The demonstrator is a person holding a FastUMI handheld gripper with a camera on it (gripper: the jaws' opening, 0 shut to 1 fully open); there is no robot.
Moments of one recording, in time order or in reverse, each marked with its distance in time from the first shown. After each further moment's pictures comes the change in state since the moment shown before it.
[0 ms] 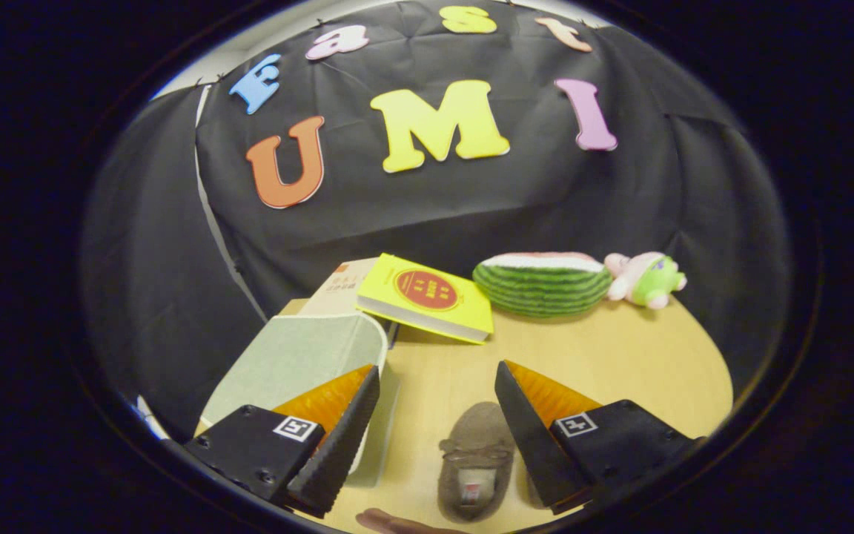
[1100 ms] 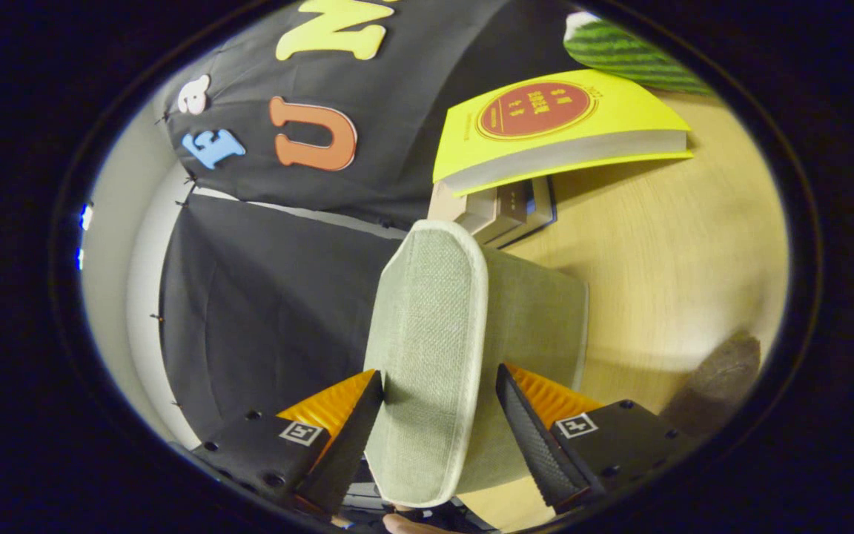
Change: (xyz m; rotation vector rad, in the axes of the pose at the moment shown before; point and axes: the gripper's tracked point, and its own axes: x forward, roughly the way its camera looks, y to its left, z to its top) arm 0.092 0.080 -0.056 0.519 0.546 0.754
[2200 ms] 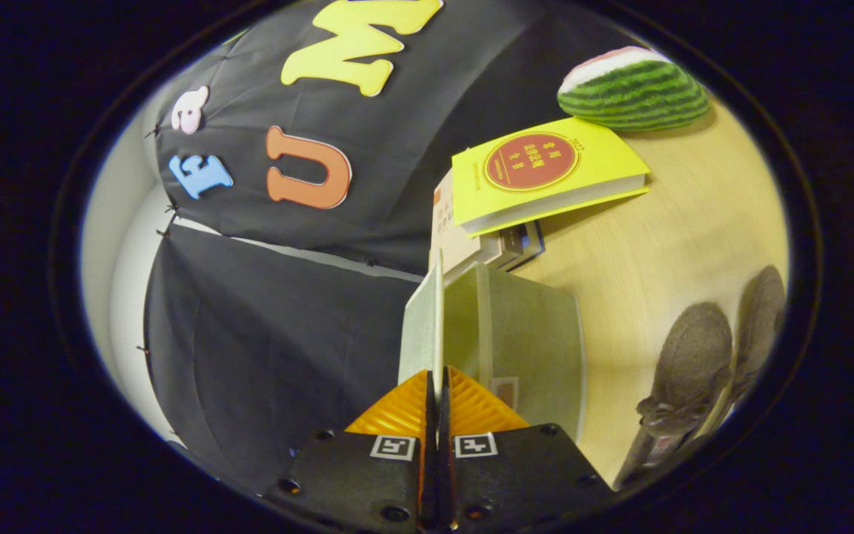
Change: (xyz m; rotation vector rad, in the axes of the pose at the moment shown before) arm -0.049 0.078 0.013 0.067 -0.199 -0.156
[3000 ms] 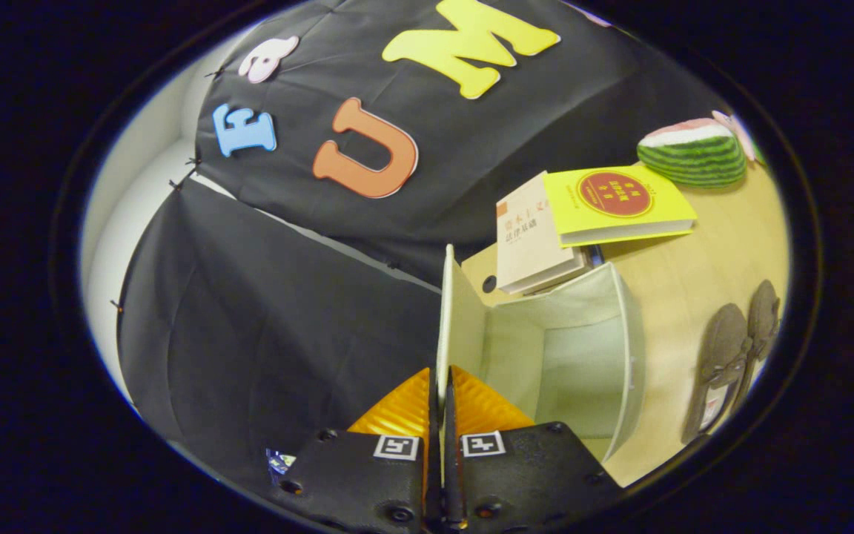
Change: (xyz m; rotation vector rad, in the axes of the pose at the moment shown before) arm 0.037 0.144 -0.051 -0.204 -0.074 -0.060
